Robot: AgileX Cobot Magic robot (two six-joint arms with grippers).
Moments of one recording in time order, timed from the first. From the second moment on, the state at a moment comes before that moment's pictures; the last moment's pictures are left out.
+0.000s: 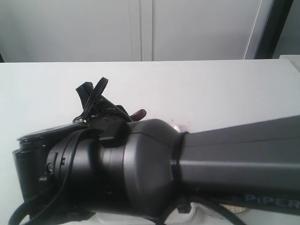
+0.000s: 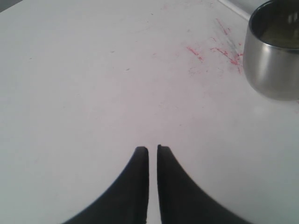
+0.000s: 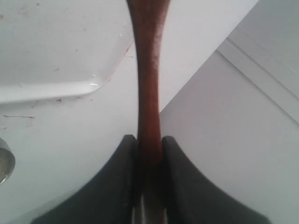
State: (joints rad) left arm -0.10 0.00 -0.02 0.00 0.39 0.24; right arm 1.14 1.87 -1.37 -1.03 1.22 -0.39
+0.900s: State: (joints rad) left arm -0.10 0.00 -0.02 0.00 0.39 0.24; right arm 1.18 1.87 -1.37 -1.10 1.22 -0.33
